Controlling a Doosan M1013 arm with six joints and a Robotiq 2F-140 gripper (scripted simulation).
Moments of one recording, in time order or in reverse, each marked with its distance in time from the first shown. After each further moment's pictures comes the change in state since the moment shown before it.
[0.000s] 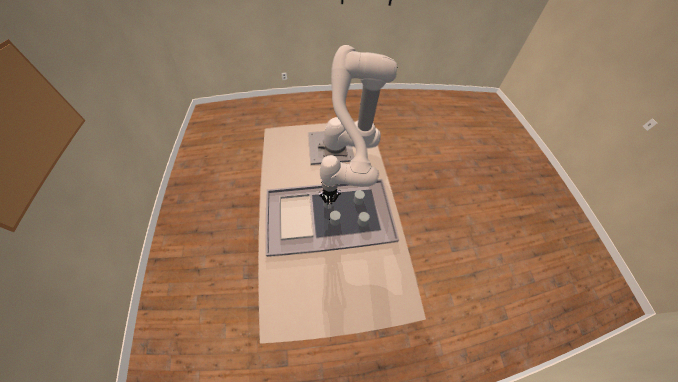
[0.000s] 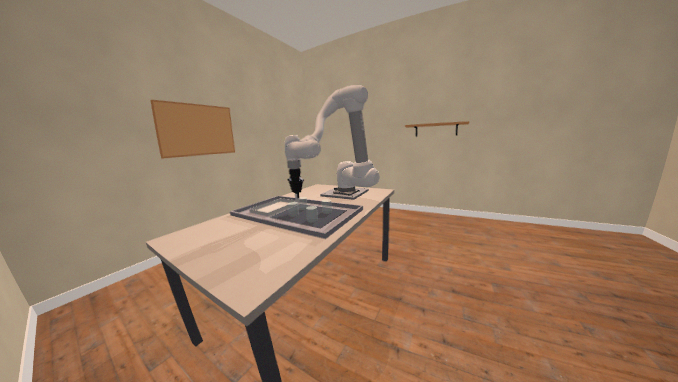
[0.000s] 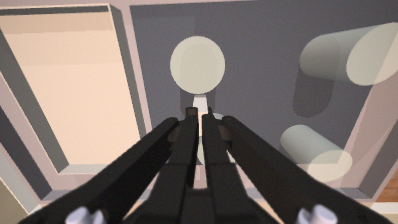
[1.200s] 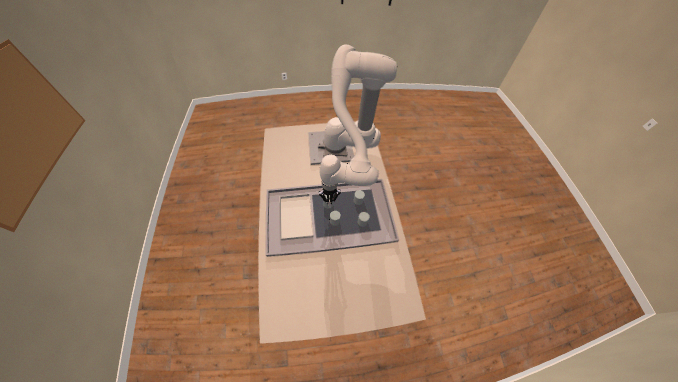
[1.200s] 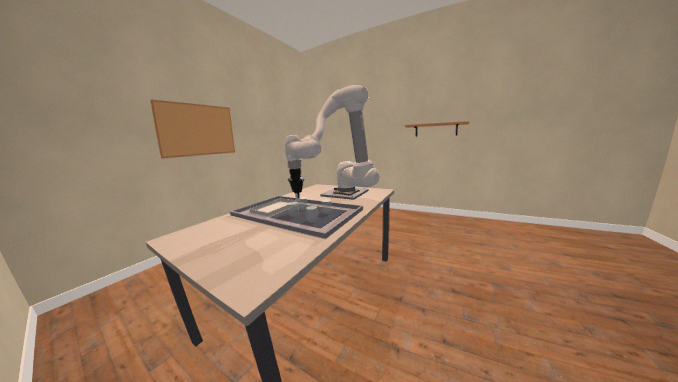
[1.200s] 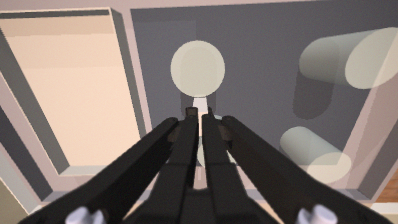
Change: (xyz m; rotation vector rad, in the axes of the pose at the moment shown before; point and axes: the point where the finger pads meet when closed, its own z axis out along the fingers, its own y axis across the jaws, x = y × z) arm 0.004 0.000 0.000 0.000 0.000 0.000
